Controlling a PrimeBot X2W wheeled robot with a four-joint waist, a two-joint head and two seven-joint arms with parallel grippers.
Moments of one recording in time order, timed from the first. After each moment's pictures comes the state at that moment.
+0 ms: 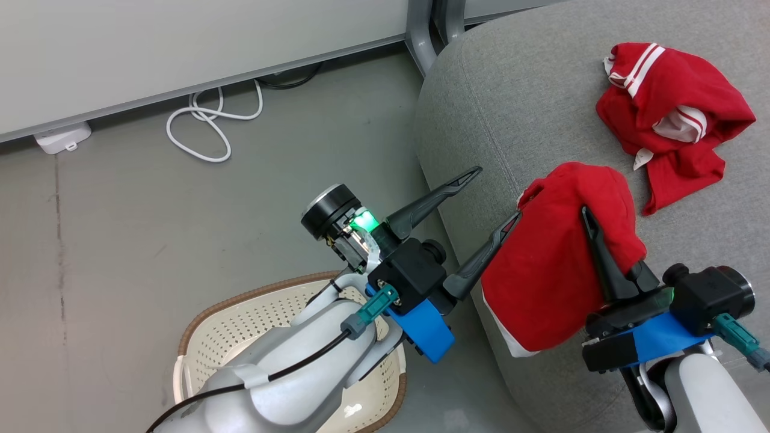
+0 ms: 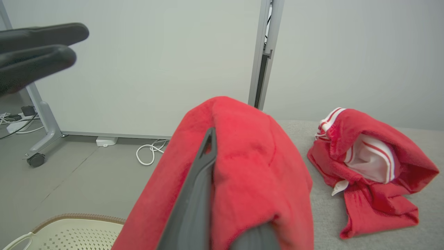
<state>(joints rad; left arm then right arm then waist) -0.72 0.16 -0.98 0.33 -0.33 -0.02 -0.26 -0.23 -0.21 0.15 0.16 0.18 0.13 -0.26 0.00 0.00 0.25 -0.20</state>
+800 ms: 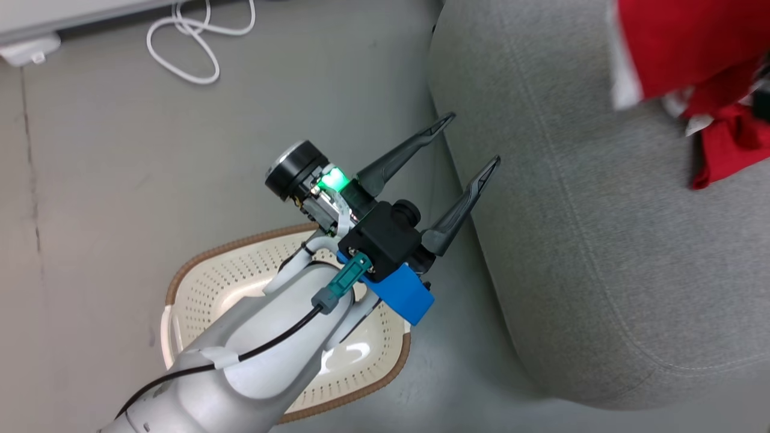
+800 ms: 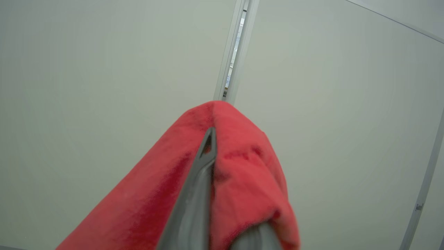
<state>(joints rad) -0.75 0.19 -0.88 0.29 -0.27 -0.01 -0.26 -0.75 -0.27 -0.08 0.10 0.11 0.13 -0.26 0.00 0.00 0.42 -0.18</state>
